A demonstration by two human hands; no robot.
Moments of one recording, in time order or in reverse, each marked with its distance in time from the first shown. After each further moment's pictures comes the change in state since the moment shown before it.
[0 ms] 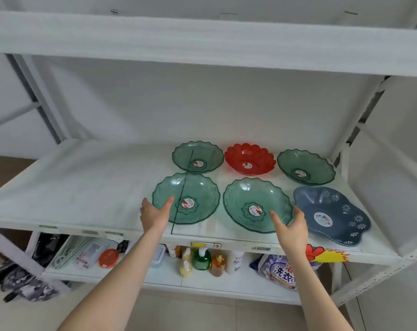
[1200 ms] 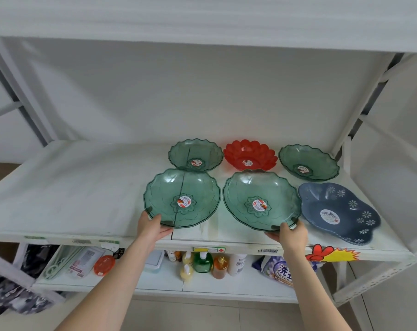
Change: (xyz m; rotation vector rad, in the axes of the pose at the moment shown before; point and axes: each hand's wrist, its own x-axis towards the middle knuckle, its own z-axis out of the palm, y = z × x) left_hand 0.039 -0.039 0.004 -0.450 -0.294 -0.172; right_hand 0.010 0.017 0.037 0.443 0.019 0.326
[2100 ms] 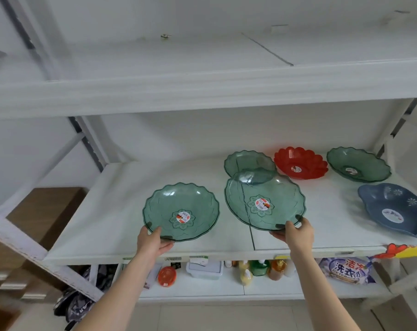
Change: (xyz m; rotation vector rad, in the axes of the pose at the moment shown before) left_hand 0.028 0.126 -0.228 0.093 0.033 -0.052; right_hand -0.166 -0.056 0.178 0.096 -0.021 0.072
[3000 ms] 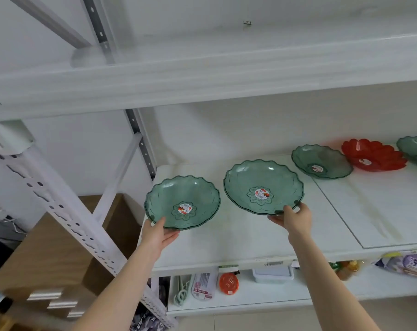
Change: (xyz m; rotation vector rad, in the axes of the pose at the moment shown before) left_hand 0.164 0.083 -0.243 -0.109 -0.114 -0.004; right_hand -0.119 0.033 0.291 0.153 -0.019 -0.015
